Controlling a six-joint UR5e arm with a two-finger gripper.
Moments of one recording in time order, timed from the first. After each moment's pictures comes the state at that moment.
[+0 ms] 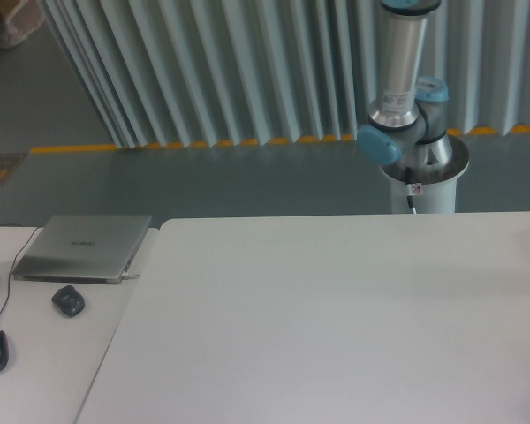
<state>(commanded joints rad) 2.84 -1.71 -1.58 -1.25 1.48 0.47</state>
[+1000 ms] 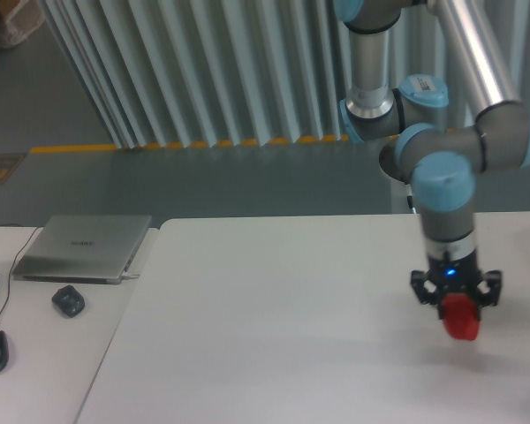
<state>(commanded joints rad) 2.28 -1.97 -1.60 -1.08 1.72 0.29</state>
